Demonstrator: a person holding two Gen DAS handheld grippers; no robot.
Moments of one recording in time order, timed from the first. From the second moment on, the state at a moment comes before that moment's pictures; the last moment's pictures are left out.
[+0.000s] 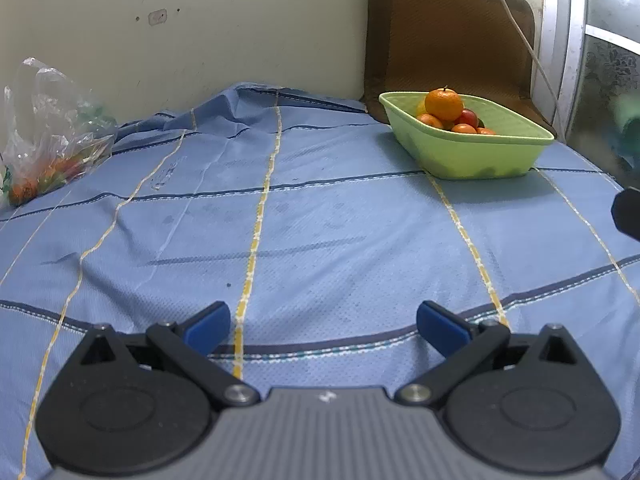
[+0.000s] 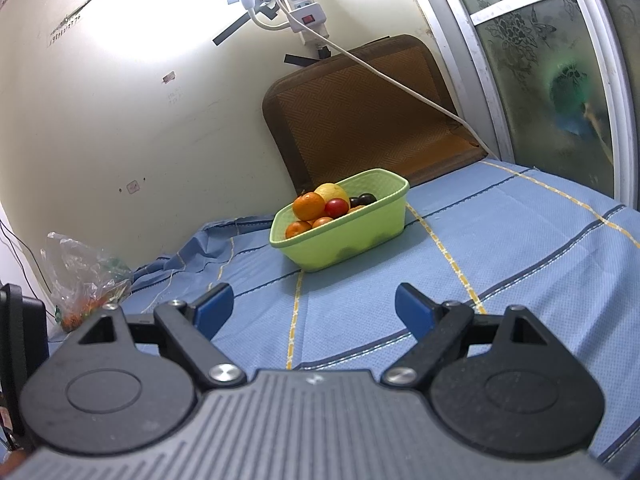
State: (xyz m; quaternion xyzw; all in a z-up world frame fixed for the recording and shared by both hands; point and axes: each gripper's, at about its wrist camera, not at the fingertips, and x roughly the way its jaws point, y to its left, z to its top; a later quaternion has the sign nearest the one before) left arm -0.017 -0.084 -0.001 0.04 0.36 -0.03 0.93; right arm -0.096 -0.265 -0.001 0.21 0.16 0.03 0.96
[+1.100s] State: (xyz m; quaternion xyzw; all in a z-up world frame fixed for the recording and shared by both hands) left arm -0.020 -0.080 0.007 0.04 0.34 -0.02 0.94; right arm -0.097 -0.261 0.002 0.20 0.15 0.03 0.97
